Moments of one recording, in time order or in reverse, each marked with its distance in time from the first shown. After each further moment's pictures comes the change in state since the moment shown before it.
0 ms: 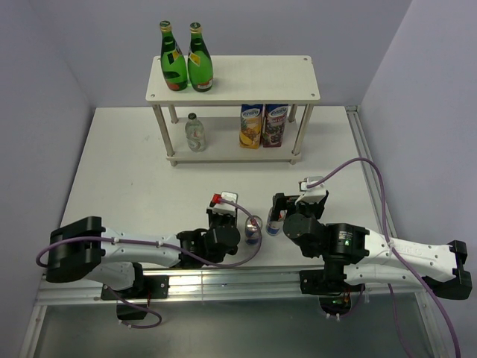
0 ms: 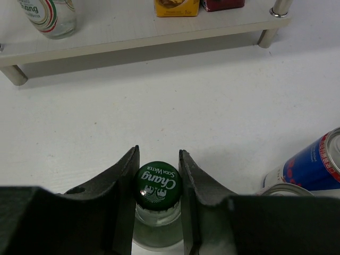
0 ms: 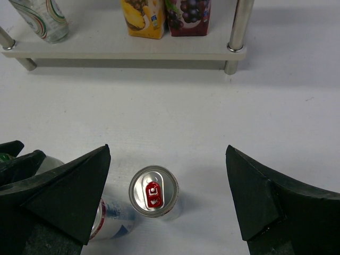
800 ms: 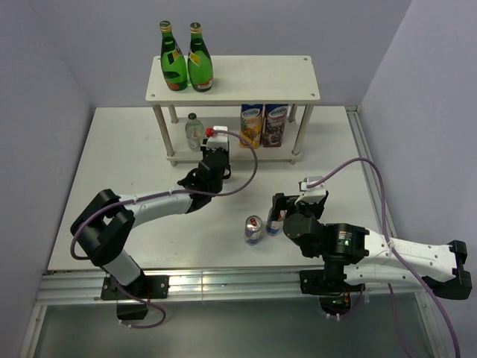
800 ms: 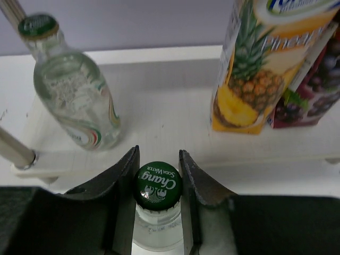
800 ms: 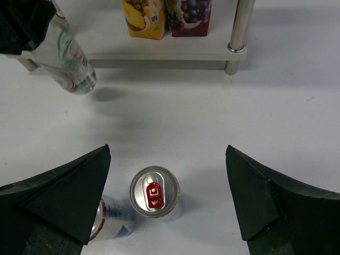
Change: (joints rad) left arm 0.541 0.235 0.293 0.203 0.375 0.296; right arm 0.000 0.000 -0.002 0.007 0.000 -0.001
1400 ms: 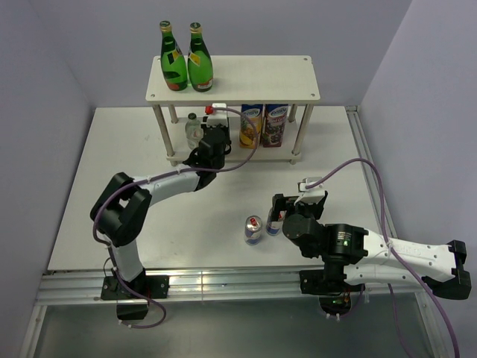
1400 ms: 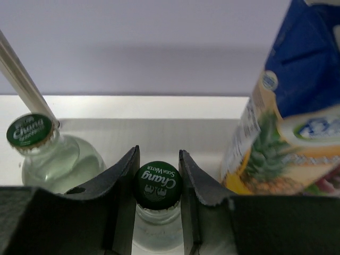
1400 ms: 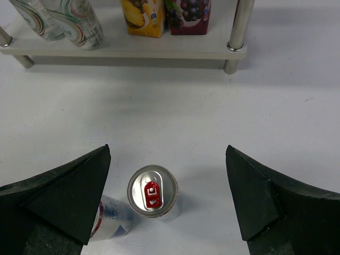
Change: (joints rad) left arm 0.130 0.195 0.240 0.089 0.082 0.060; right arm 0.000 0.001 -0.012 0.008 -0.001 -0.009
